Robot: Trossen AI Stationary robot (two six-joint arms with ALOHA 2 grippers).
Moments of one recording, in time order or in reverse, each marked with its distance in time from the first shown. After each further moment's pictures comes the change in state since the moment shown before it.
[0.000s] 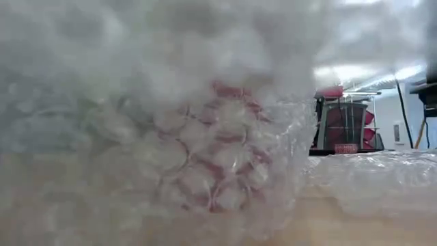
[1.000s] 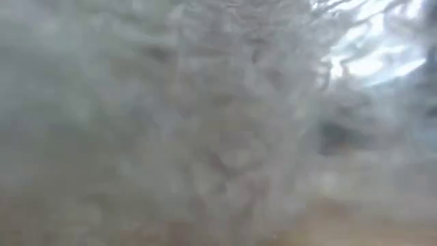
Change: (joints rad) left arm -0.001 0.000 0.000 0.002 0.002 0.001; right arm 0.007 -0.071 0.032 -0.096 0.124 0.058
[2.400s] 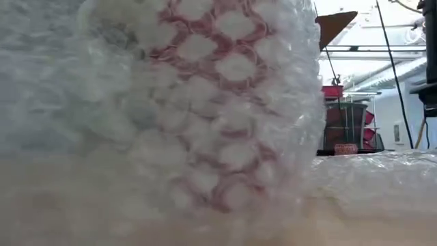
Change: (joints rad) left arm 0.000 0.000 0.000 0.002 -0.005 0.000; right arm -0.030 0.036 -0.031 0.016 -0.069 0.119
